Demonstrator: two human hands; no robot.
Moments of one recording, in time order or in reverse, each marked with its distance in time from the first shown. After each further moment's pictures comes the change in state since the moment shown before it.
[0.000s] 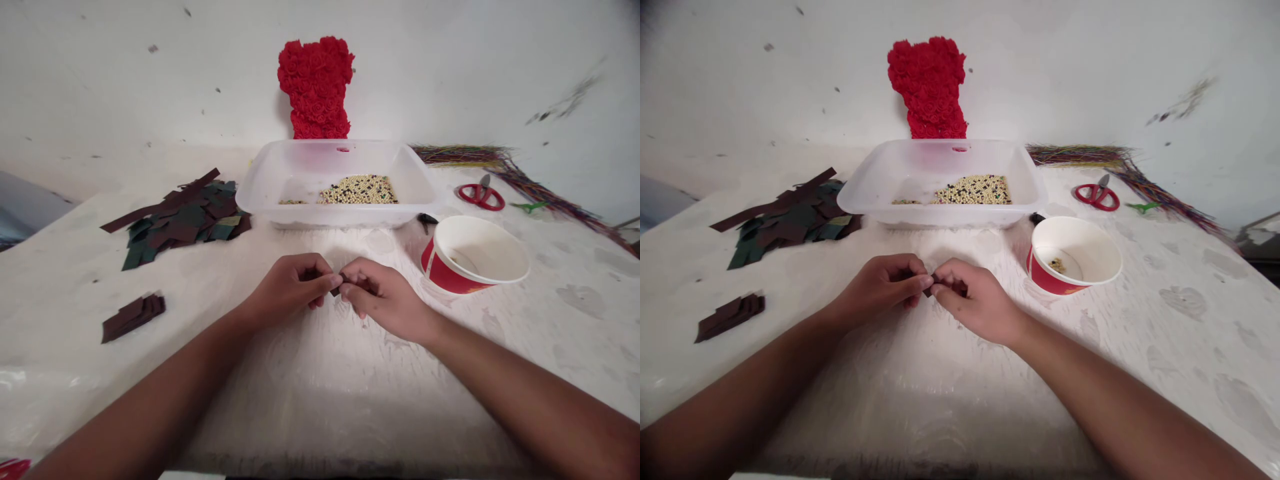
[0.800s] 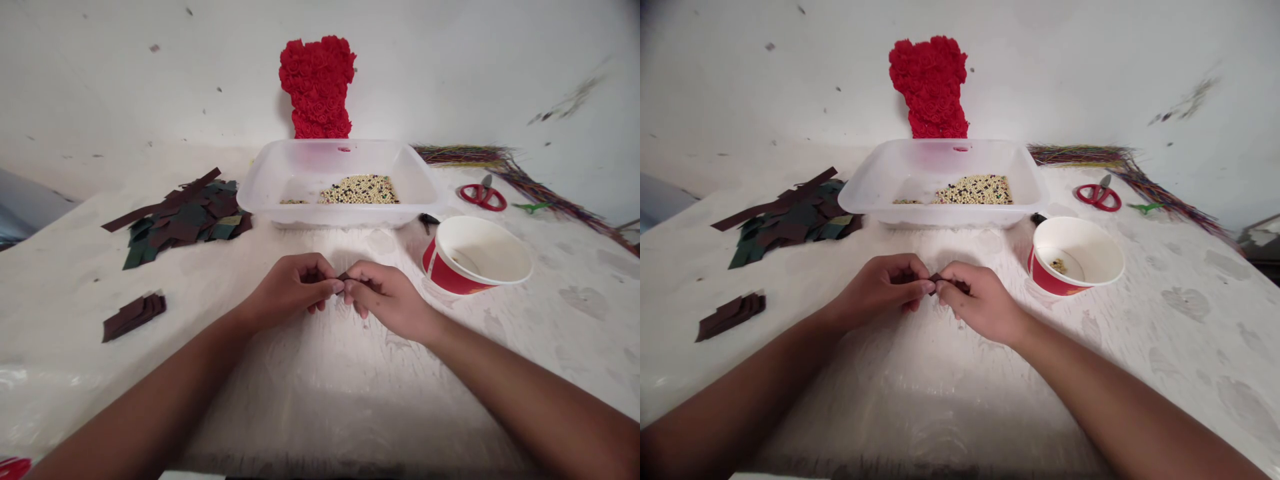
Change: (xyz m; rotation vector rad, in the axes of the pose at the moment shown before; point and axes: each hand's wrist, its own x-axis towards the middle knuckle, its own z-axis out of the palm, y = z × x) left_hand -0.002 0.003 0.000 -0.044 -0.026 -0.013; right_hand 0.001 0.001 -0.002 0.020 0.005 0.034
